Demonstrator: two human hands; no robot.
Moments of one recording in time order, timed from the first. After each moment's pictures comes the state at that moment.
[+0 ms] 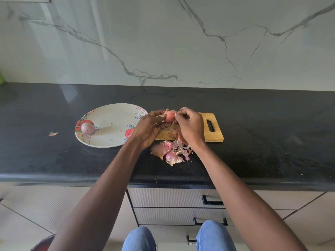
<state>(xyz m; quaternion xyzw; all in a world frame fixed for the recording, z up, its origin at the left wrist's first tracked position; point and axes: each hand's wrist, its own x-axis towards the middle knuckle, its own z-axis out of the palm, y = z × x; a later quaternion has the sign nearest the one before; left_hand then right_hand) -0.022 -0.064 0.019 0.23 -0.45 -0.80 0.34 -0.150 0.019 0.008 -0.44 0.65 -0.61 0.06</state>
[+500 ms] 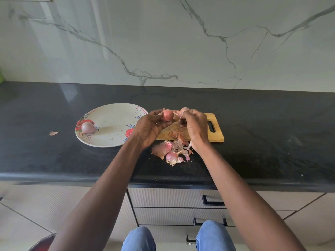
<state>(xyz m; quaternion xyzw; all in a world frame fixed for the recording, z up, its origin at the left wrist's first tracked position) -0.018 -0.061 0.023 0.21 -0.40 -0.83 0.33 -0.147 0.027 0.022 -0.32 0.61 -0.70 0.18</state>
